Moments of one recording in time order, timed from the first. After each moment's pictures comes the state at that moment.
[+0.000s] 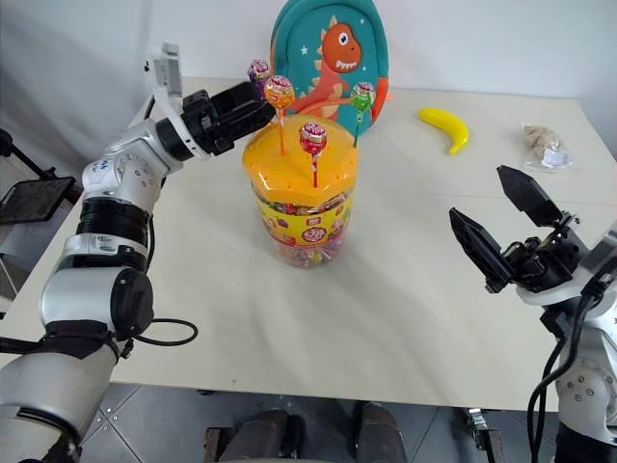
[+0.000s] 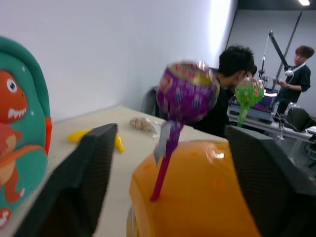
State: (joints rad) left arm -1.28 0.42 0.16 0.93 -0.46 0.28 -1.14; right arm -0.06 -0.55 -0.52 -0.44 0.89 0.13 0.82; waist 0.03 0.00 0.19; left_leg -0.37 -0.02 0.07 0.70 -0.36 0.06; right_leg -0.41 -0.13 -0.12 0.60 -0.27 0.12
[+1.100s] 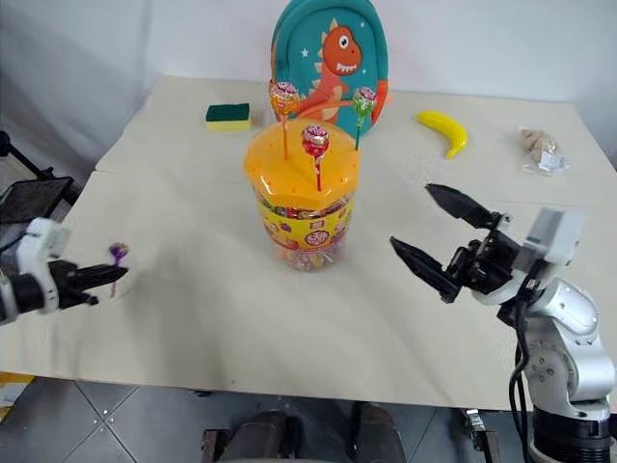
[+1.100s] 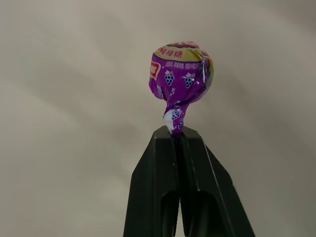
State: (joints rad) left arm -0.15 0.95 0.47 0.08 -0.44 0.97 -0.79; right arm -0.15 -0.57 -0.33 -0.35 0.79 0.12 0.99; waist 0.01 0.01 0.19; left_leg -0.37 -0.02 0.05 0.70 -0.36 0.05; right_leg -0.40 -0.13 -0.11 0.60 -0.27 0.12
